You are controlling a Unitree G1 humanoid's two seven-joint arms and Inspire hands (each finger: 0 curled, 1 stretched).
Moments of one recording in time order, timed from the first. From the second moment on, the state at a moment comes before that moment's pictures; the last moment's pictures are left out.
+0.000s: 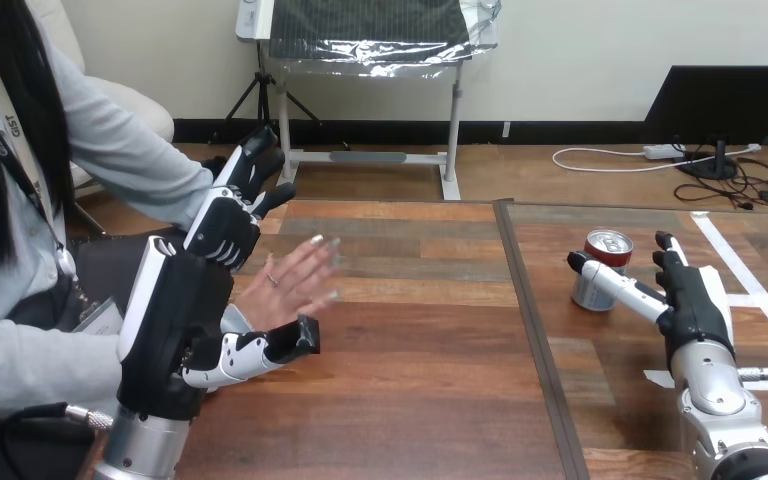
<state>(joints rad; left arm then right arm) -0.16 0.15 0.05 0.66 -0.31 -1.17 -0.52 -0.66 -0.31 -0.16 1.34 -0.13 -0.32 -0.13</state>
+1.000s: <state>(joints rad) -0.17 0.15 0.06 0.66 -0.31 -1.19 -0.54 -0.66 -0.31 -0.15 1.34 -0.15 -0.34 -0.17</state>
